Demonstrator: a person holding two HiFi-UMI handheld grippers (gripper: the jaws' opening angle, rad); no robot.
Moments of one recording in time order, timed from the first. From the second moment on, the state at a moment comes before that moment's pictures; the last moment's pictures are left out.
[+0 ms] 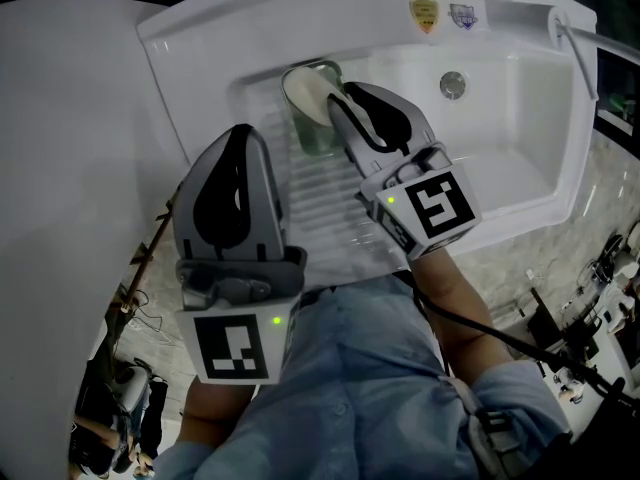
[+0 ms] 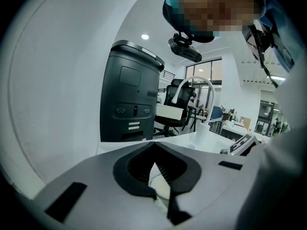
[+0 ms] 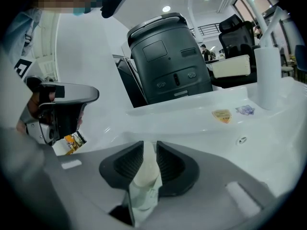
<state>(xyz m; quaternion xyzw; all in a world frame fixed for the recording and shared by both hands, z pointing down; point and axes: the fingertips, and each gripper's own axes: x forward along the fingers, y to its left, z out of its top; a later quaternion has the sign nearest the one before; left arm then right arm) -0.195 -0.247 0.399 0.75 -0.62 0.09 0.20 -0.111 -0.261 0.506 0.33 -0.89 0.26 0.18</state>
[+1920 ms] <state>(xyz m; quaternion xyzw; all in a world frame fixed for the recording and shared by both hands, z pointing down) -0.131 -0.154 0.257 0.70 -0.71 0.04 0.03 -0.056 -0.178 0.256 0.28 -0.96 0.08 0.02</state>
